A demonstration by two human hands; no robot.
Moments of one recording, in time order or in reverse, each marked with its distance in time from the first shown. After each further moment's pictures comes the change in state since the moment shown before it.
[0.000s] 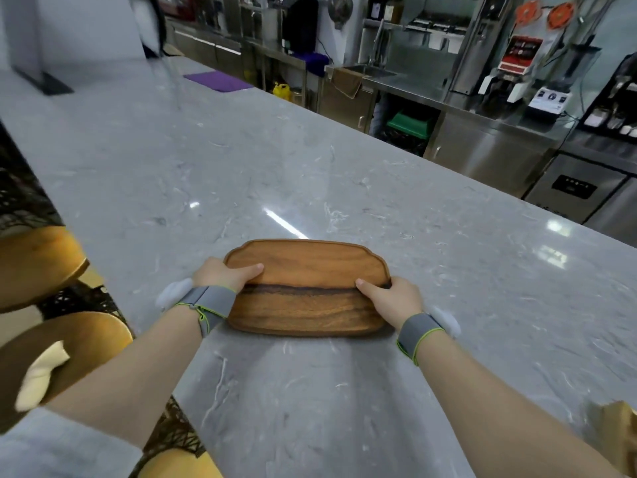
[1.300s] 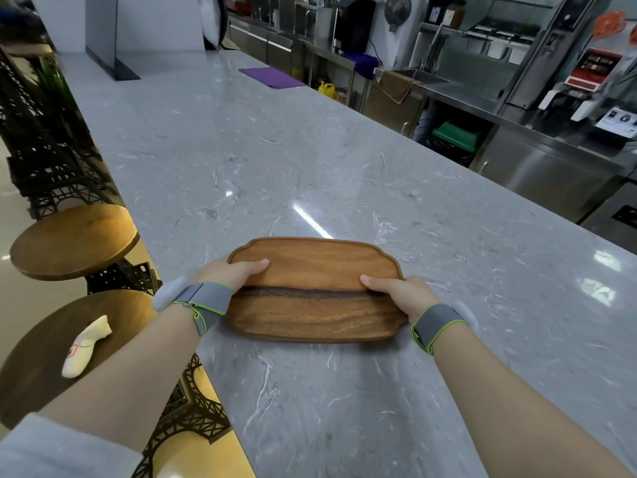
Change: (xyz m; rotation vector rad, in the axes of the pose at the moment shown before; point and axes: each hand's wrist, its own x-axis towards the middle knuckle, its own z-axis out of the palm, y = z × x) left_hand 0.036 -0.046 -0.050 -0.097 -0.049 -0.135; right_hand 0.019 -0.053 0.038 0.337 -0.290 0.088
